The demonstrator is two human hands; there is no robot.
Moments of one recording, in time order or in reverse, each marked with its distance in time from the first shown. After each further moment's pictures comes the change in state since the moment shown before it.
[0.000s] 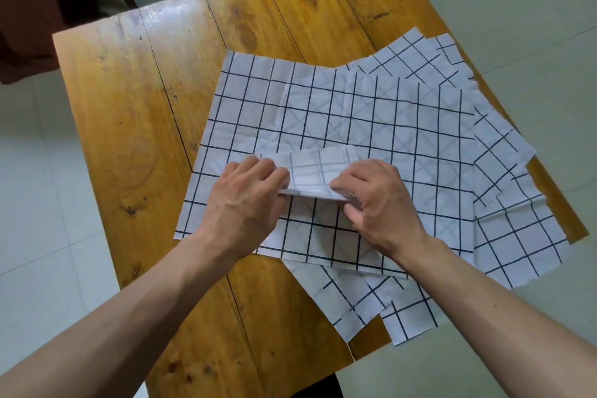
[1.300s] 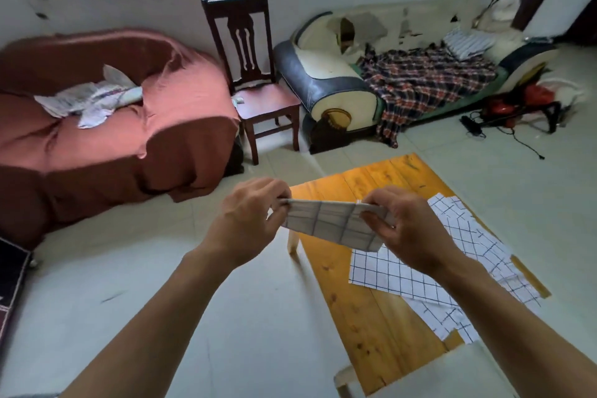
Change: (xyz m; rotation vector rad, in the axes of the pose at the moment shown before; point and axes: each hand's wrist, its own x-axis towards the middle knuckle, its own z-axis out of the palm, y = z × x) left_hand -0.248 -0.125 -0.529 -0.185 0.392 0.033; right_hand -0.005 -0.514 -0.280 0.111 0.241 -0.149
